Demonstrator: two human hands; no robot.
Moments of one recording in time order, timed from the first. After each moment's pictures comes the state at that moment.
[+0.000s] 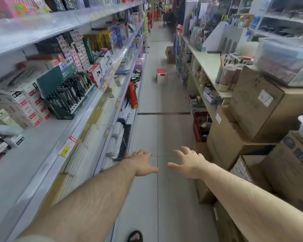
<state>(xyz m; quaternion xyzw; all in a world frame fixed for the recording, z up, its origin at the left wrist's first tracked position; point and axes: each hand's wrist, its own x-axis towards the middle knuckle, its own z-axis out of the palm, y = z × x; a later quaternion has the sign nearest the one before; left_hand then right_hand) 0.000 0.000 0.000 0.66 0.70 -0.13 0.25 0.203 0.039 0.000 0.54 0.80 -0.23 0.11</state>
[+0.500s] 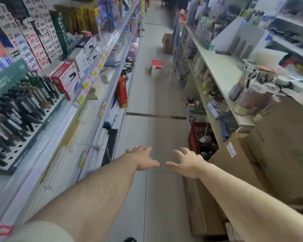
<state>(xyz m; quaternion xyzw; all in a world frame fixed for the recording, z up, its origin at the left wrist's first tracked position) -0.090 0.302 -0.043 0.64 0.69 -0.09 0.34 0.112 0.328 -0.033 0.57 0.77 -0.21 0.18</state>
